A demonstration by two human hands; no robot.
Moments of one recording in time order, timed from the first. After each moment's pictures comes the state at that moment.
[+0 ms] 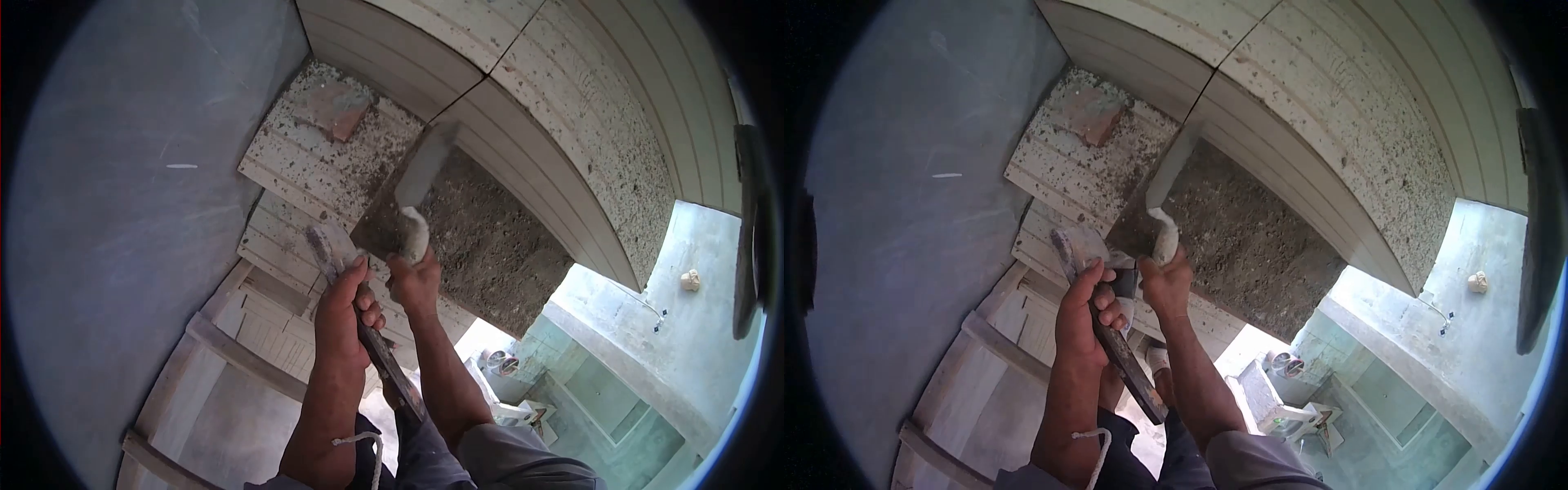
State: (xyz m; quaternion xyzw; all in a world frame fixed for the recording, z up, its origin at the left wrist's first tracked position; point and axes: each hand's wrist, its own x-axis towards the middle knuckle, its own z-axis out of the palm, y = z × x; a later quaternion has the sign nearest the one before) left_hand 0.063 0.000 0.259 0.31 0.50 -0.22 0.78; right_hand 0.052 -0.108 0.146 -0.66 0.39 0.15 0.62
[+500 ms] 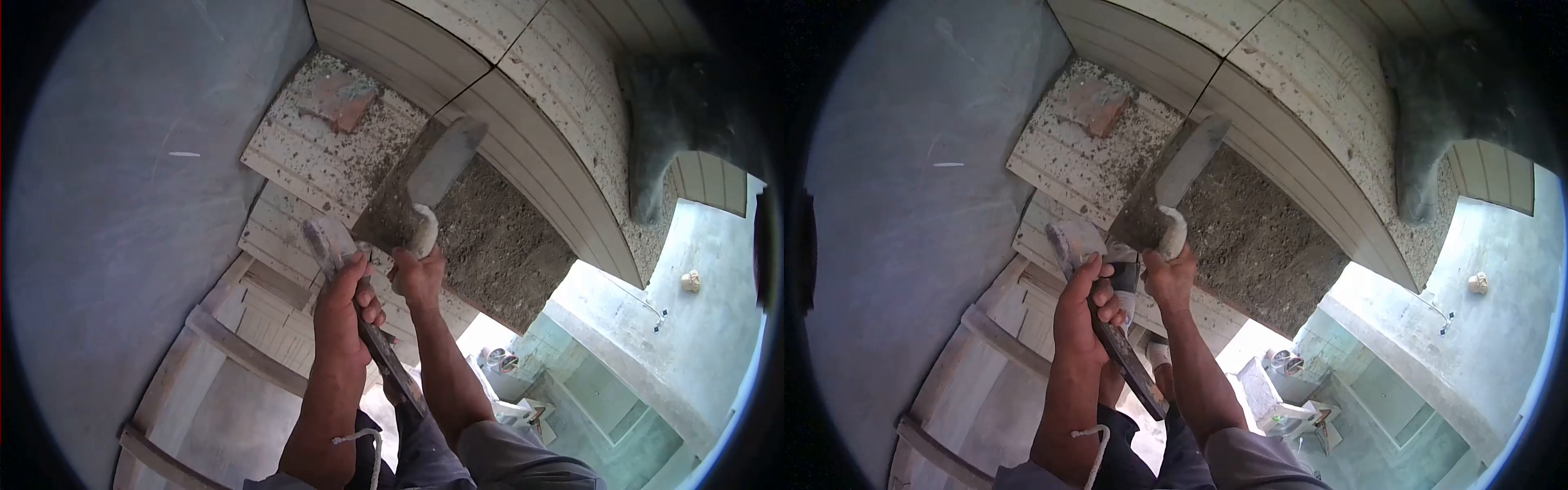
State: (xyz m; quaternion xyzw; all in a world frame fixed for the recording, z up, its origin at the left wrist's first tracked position) left_hand 0.053 0.004 0.263 0.32 0.50 -0.20 0.78; right_hand 0.048 -0.108 0.143 -0.63 0.37 0.14 0.67
